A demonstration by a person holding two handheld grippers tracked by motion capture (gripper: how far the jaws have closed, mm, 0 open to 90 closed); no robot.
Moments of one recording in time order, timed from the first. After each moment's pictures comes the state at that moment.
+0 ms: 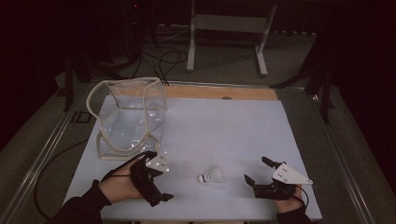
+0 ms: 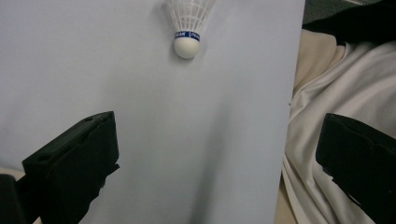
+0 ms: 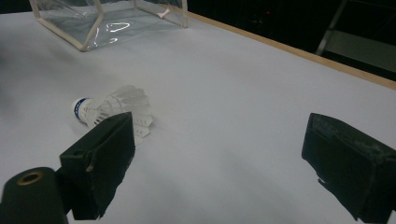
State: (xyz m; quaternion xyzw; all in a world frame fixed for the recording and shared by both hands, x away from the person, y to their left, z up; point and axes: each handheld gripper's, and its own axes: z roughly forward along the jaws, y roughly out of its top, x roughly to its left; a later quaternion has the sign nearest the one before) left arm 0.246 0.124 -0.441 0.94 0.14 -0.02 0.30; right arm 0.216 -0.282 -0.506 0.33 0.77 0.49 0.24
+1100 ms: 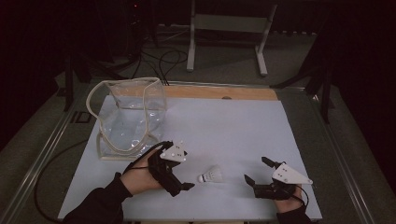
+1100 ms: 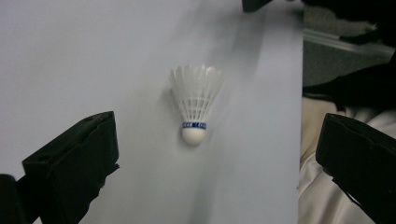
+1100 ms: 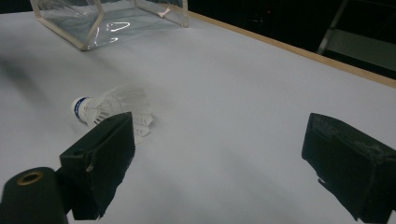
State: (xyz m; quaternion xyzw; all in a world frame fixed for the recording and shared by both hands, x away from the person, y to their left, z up) left arm 0.262 0.084 -0.425 0.91 0.13 0.01 0.39; right arm 0.216 -0.282 -0.507 0.33 0.77 0.49 0.24
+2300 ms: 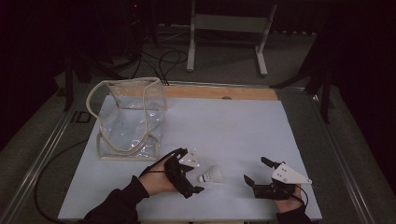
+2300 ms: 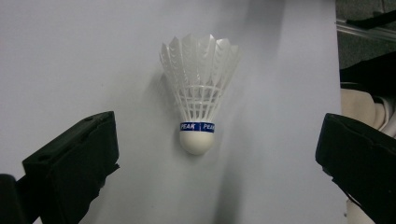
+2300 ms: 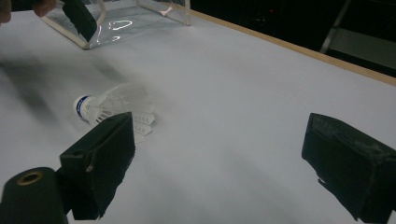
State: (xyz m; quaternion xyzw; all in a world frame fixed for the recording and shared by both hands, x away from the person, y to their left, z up) left arm 0.273 0.050 -0.486 0.93 0.12 -0.01 0.35; right arm 0.217 -0.282 -0.508 0.33 0.77 0.49 0.23
